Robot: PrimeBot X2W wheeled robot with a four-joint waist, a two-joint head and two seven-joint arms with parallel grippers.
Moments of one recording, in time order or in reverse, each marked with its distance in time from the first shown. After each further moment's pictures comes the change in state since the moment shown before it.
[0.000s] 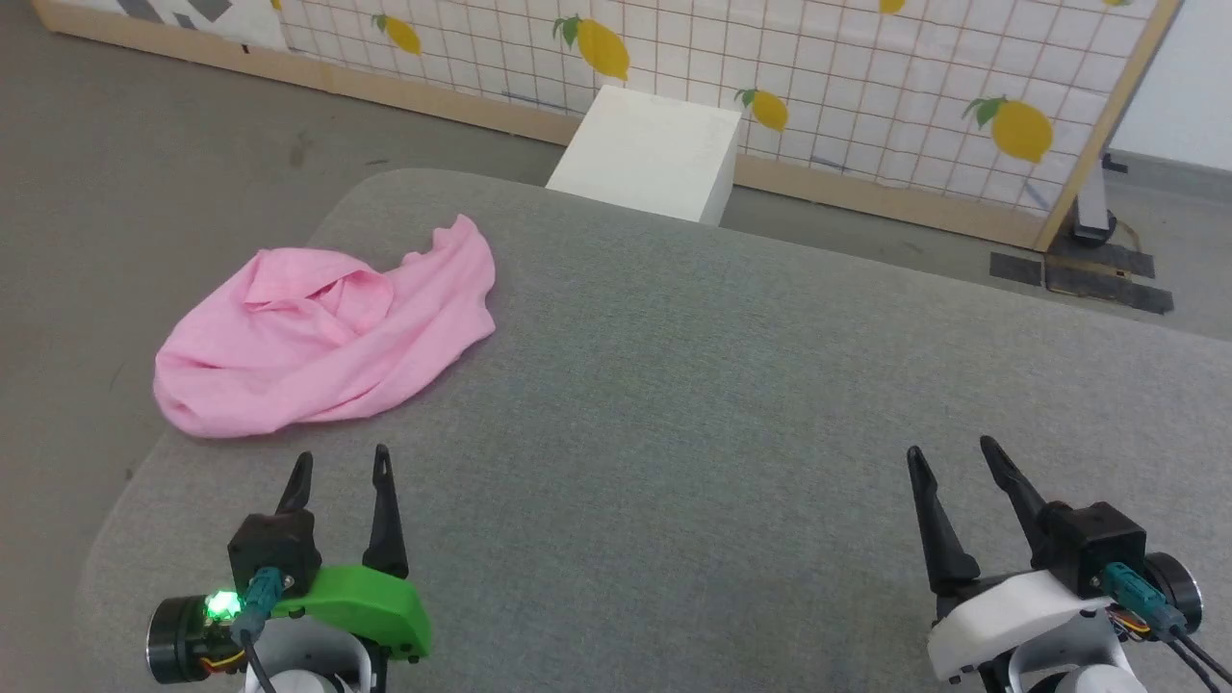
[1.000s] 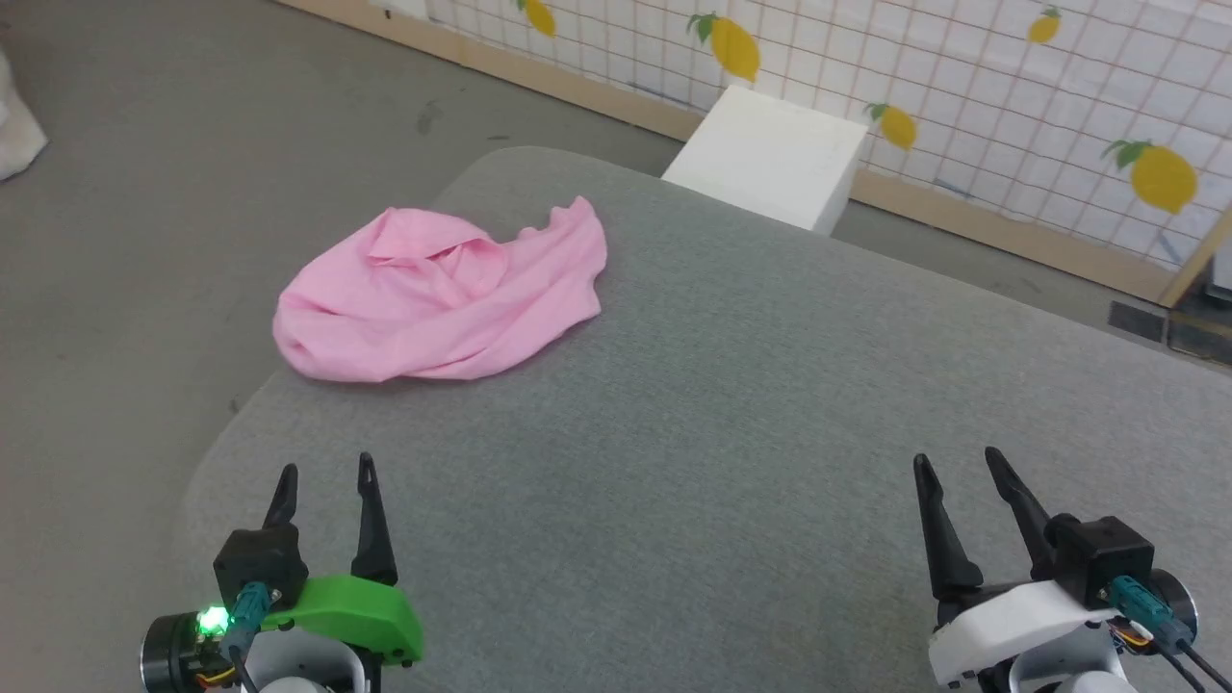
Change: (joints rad) left arm 0.000 0.020 -0.014 0.045 -0.061 0.044 -0.061; right arm -0.004 0.000 -0.005 0.065 0.044 0.000 -0.065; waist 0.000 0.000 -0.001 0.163
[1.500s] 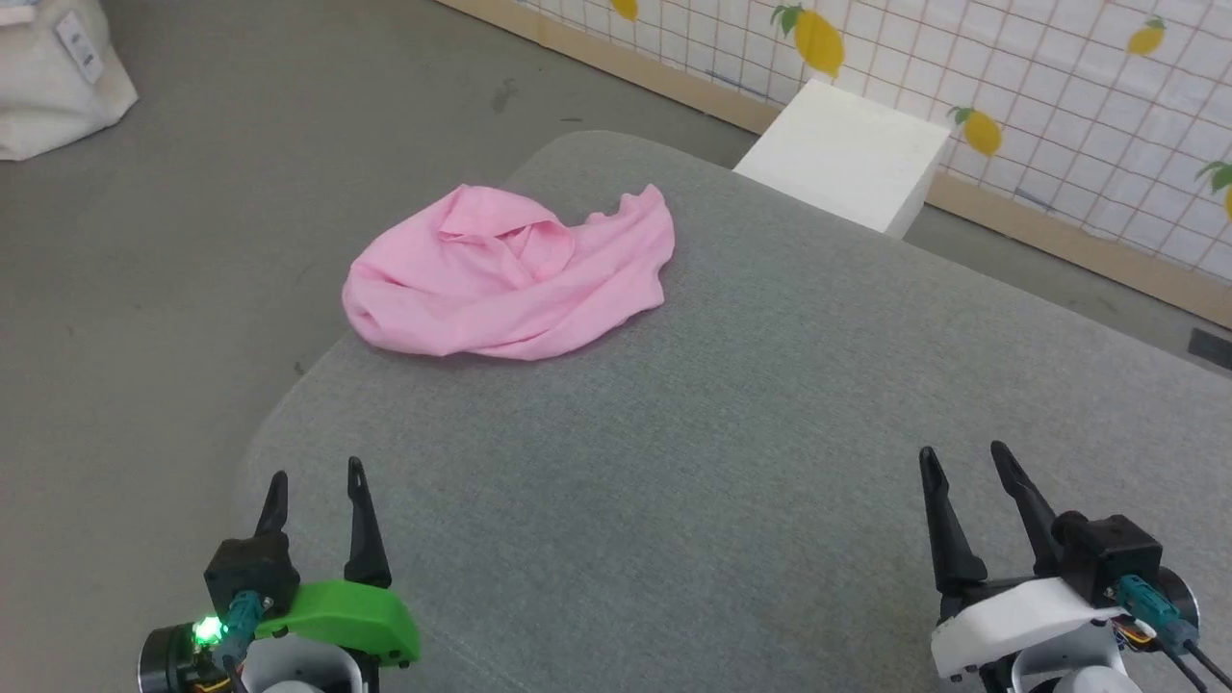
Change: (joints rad) left arm 0.000 0.003 -0.003 0.022 -0.035 0.033 -0.035; right arm -0.017 0.001 -0.008 0.027 0.011 0.000 -0.038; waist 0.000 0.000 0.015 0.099
